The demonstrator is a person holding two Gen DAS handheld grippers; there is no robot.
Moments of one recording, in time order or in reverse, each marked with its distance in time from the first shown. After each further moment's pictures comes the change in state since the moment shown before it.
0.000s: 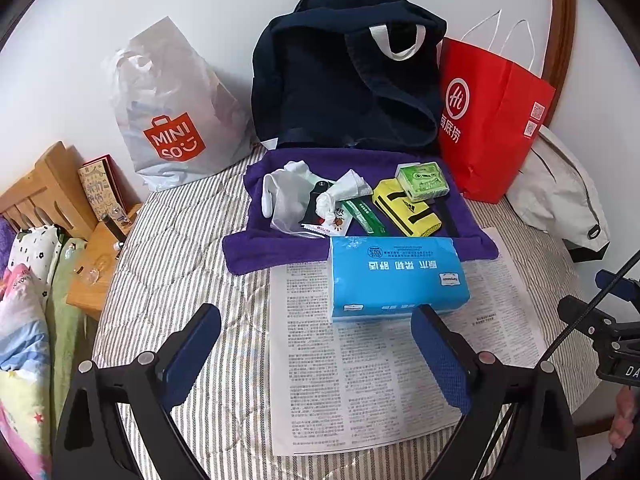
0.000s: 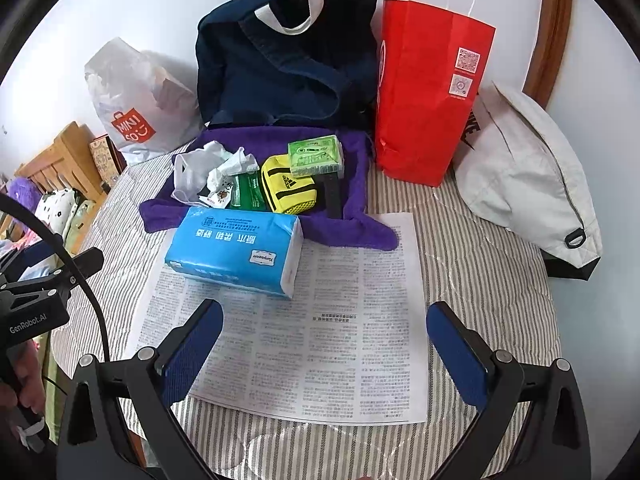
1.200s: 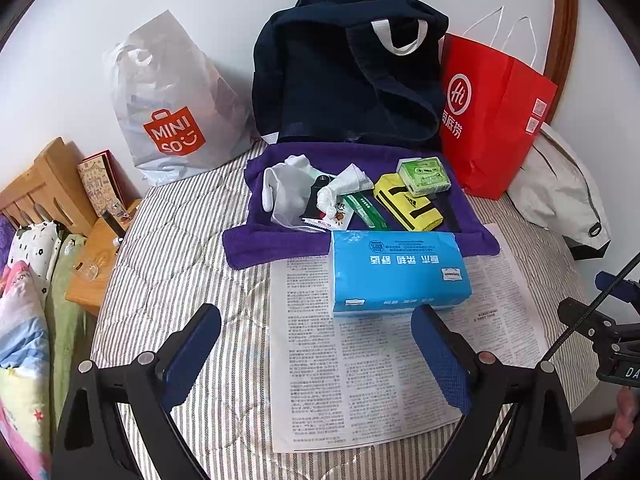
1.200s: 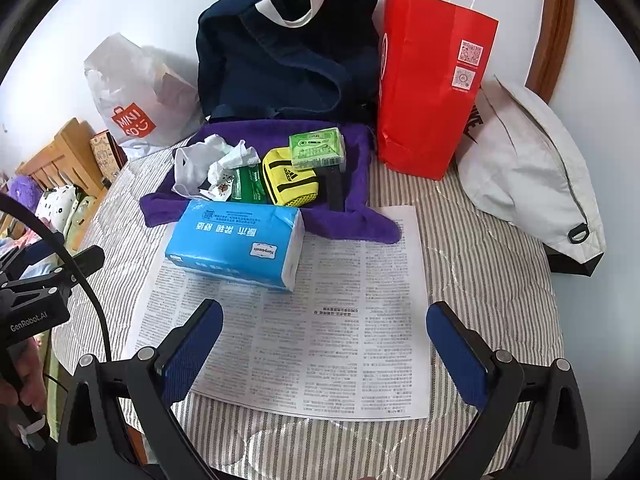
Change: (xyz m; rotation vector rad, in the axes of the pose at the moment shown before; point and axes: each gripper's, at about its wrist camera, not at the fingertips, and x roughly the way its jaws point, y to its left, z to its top) left arm 0.003 0.002 -0.001 -0.002 0.016 -0.003; right arm 0.004 -0.001 -0.001 -0.001 0.023 0.005
